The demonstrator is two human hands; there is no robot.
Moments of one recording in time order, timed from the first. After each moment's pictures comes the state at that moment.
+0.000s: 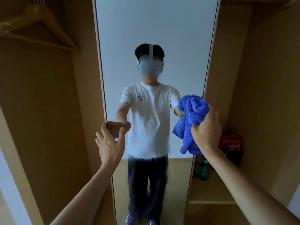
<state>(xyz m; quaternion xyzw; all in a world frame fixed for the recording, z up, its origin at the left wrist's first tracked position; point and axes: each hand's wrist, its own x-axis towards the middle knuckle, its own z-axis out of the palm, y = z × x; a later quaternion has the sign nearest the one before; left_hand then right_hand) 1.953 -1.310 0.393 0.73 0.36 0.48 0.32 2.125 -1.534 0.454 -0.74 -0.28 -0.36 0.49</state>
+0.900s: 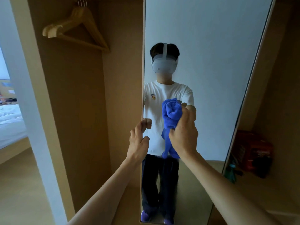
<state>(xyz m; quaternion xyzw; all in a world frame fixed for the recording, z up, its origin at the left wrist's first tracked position) 1.904 -1.286 0.403 0.79 0.17 0.39 0.44 2.011 -1.397 0.440 -0.75 -0.37 -0.34 0.44</state>
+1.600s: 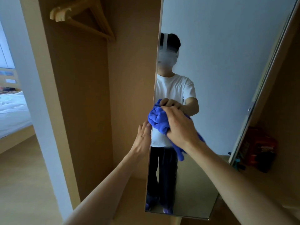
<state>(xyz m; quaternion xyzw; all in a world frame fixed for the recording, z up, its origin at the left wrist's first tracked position) 1.898 -1.258 0.388 0.73 0.16 0.33 0.58 1.992 -1.372 0.448 -0.77 -0.53 -0.27 0.24</state>
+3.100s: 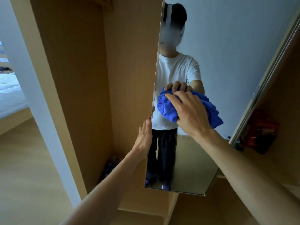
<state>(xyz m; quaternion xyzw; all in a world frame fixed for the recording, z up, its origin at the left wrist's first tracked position) 1.897 -1.266 0.316 0.74 0.22 0.26 0.58 2.012 -1.391 0.422 -0.74 -0.54 -0.38 0.11</state>
